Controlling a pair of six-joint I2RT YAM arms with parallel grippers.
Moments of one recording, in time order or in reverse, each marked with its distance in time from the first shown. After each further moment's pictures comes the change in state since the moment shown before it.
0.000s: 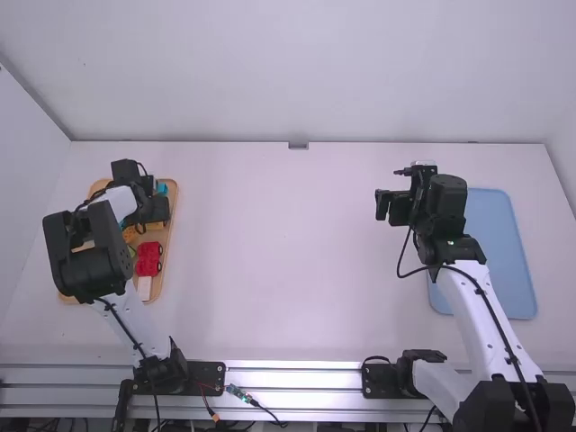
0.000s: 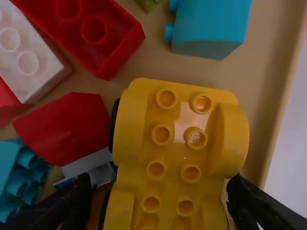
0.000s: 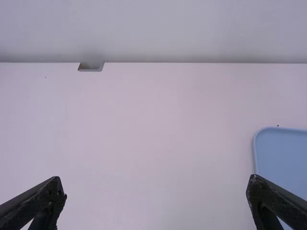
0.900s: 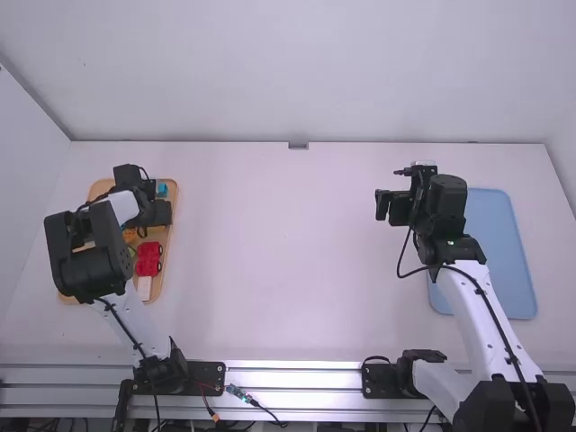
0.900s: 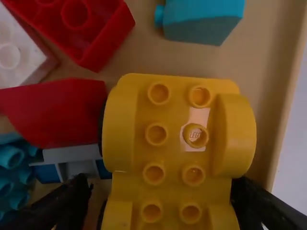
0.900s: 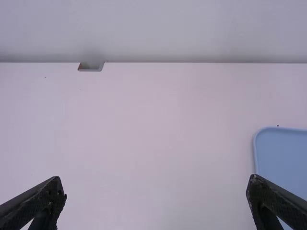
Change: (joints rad) left arm 0.000 0.000 -0.054 0.064 0.000 0.039; right arm 0.000 0.000 0.000 0.000 0.000 0.000
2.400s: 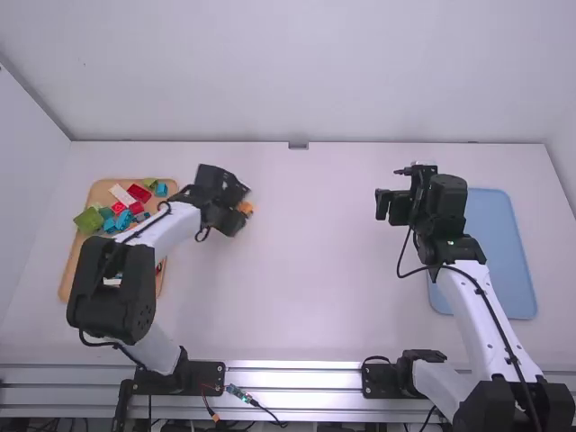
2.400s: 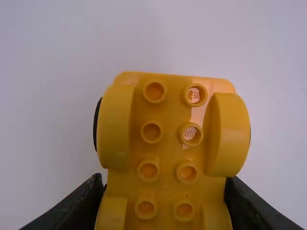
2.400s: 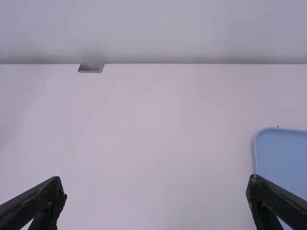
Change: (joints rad) left arm -0.549 -0.301 -0.180 -0.076 0.143 0.224; right arm 0.000 0.000 0.000 0.004 0.000 0.004
